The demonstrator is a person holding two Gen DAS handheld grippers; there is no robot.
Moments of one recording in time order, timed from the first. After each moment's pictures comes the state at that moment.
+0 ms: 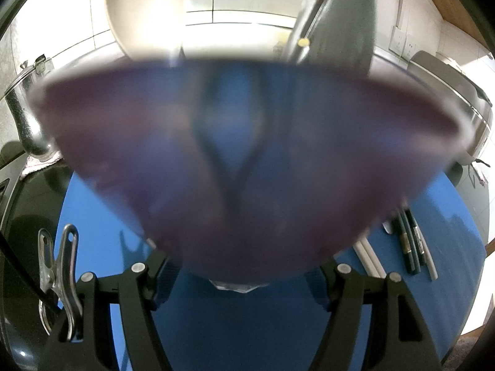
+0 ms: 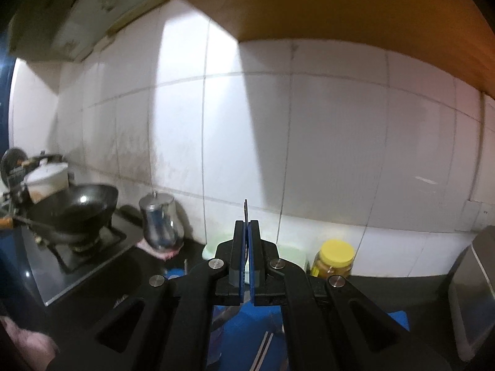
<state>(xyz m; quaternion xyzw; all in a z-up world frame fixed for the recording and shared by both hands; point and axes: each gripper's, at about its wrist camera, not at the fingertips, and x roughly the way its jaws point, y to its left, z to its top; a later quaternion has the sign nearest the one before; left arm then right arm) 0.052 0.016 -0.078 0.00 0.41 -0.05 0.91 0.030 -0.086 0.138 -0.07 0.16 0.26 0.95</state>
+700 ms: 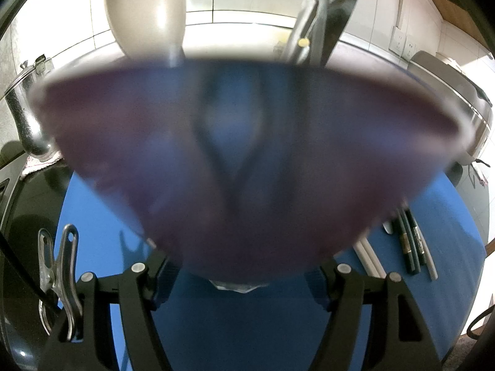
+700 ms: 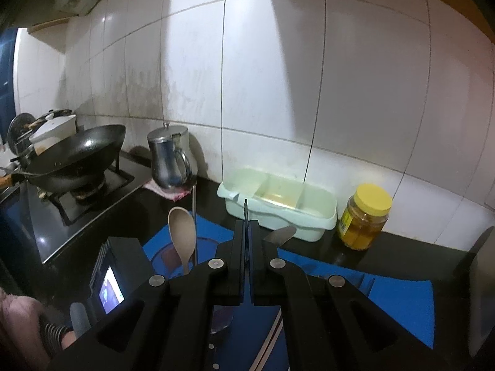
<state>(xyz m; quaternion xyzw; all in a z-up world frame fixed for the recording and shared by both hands) 0.052 0.015 -0.079 0.00 0.41 -0.05 0.91 0.055 -0.061 0.072 -0.11 0.28 0.29 0.91</state>
